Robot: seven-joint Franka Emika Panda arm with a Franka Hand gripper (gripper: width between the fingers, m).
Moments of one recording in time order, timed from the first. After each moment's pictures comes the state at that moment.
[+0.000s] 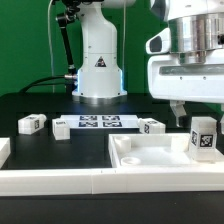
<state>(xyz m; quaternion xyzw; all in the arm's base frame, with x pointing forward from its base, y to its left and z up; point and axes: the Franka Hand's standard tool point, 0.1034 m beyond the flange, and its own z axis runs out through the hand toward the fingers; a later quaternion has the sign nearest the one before) 0.624 0.120 0.078 -0.88 0.46 -0.02 0.07</state>
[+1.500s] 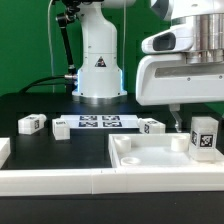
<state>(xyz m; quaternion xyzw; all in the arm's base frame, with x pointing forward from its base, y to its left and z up) 0.627 0.118 0.078 -1.00 0.06 -0.05 0.04</state>
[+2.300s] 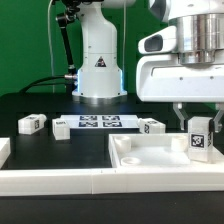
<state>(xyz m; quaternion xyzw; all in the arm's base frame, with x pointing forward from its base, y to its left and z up) 0.626 0.116 0.078 -0.92 0.38 -0.04 0.05</state>
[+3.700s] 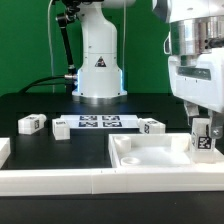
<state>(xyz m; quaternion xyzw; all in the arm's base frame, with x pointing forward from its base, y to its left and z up) 0.621 0.124 0.075 -0.76 0.65 0.00 0.06</state>
